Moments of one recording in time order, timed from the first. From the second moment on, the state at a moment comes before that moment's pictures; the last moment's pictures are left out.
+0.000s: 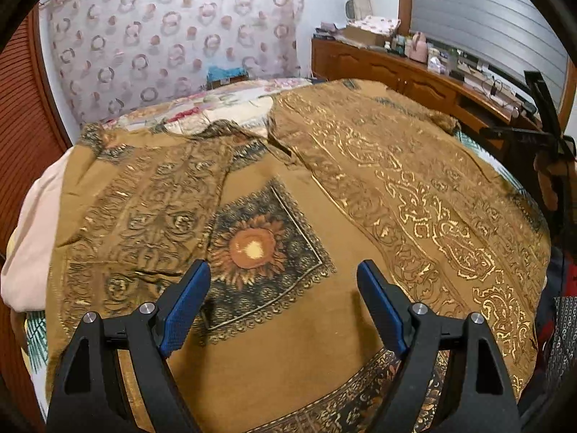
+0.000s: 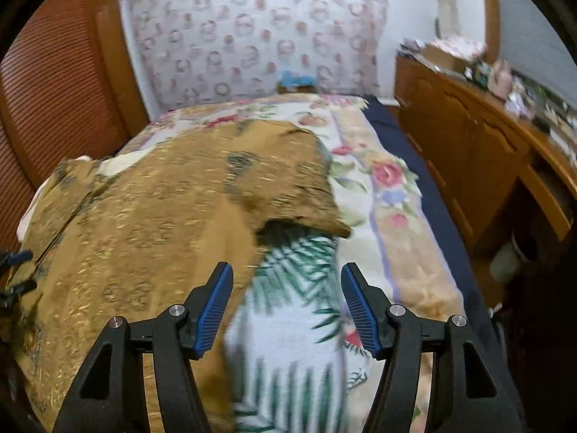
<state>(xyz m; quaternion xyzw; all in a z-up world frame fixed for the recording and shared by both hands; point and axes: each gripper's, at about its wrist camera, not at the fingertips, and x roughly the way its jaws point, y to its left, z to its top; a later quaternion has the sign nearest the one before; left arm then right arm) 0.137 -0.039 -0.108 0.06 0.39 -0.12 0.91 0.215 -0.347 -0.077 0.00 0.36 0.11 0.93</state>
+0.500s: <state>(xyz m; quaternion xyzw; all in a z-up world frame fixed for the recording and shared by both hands) 0.149 -0.049 -0.122 0.07 0.42 -0.13 0.90 0.278 -0.368 -0.071 0.11 0.38 0.11 0.91</state>
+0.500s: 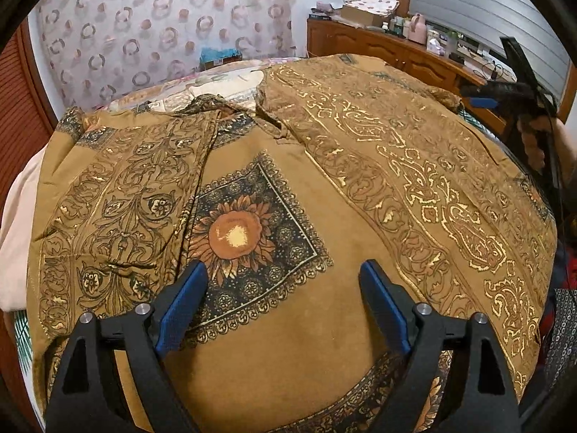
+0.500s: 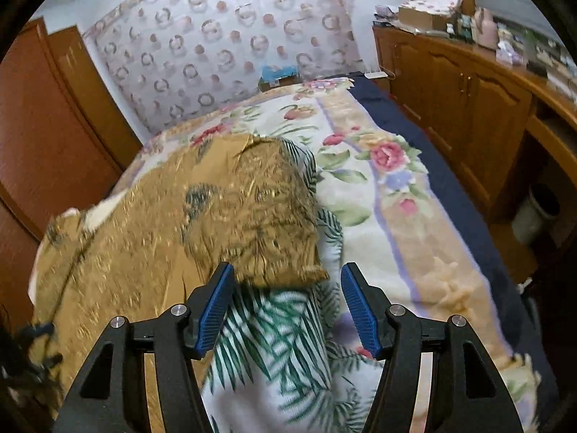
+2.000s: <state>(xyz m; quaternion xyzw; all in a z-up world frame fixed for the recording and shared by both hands) 0.123 -0.042 -0.088 0.03 0.36 -0.12 0.92 0.240 -0.231 -0.038 -0.11 0.33 0.25 0.90</state>
